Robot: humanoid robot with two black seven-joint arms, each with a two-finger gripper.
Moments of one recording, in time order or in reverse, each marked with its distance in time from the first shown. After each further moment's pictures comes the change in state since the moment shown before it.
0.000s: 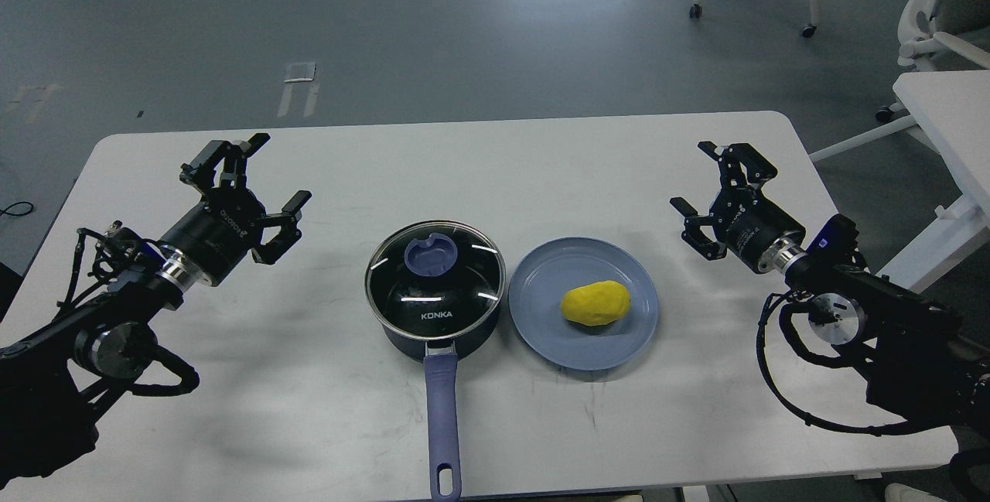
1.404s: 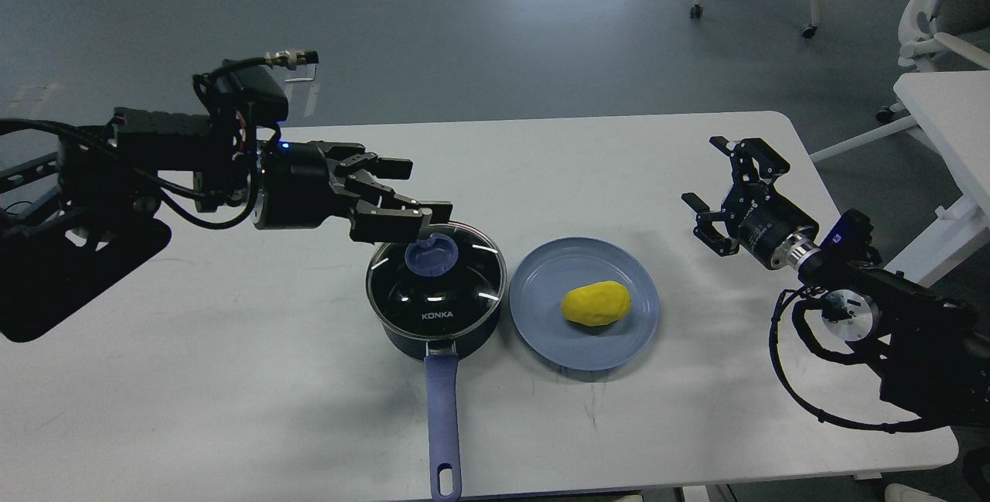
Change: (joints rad) left arm -0.367 0.148 0.025 -0.573 1.750 0.000 0.000; right arm 0.006 -0.029 -0.002 0.001 -0.008 0.000 0.000
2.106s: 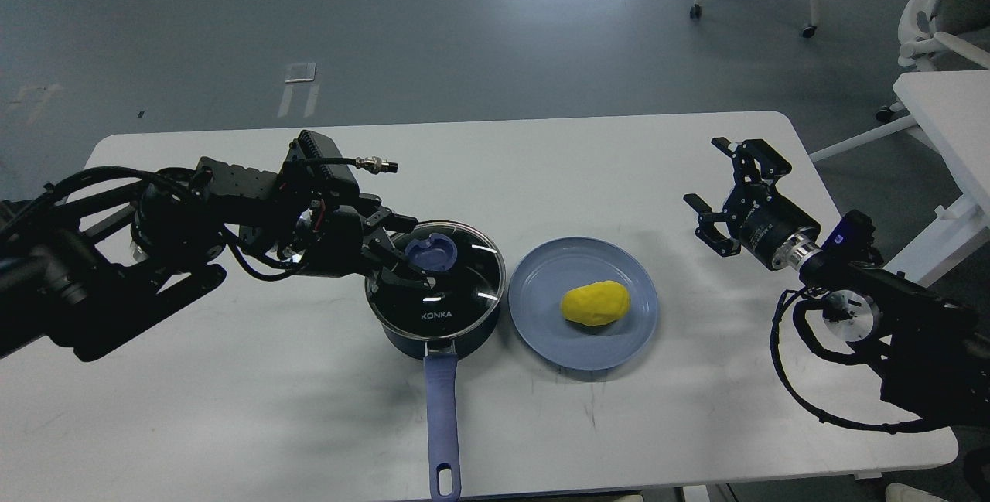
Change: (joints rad) left arm 0.003 -0.087 0.144 0.094 0.197 0.025 0.000; right arm -0.002 0.000 0.000 -0.003 0.000 0.000 0.000
